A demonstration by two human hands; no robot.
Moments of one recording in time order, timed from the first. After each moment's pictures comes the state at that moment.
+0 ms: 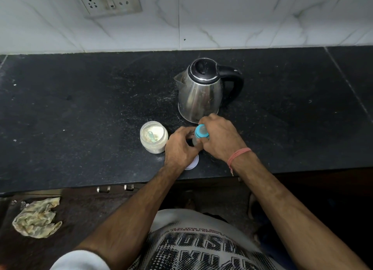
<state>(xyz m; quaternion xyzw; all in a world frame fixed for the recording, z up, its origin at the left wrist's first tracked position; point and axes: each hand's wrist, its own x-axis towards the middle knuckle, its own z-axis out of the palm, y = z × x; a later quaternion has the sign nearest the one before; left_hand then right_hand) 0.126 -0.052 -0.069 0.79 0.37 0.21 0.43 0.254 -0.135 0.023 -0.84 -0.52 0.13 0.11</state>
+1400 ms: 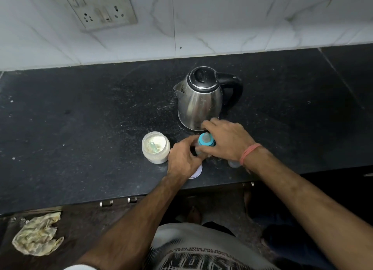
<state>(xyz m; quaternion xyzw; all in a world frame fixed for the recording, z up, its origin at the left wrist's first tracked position) 0.125 -0.042 -0.081 0.82 0.35 0.16 0.42 0.281 -0.134 0.020 -0.80 -0.60 0.09 0.02</state>
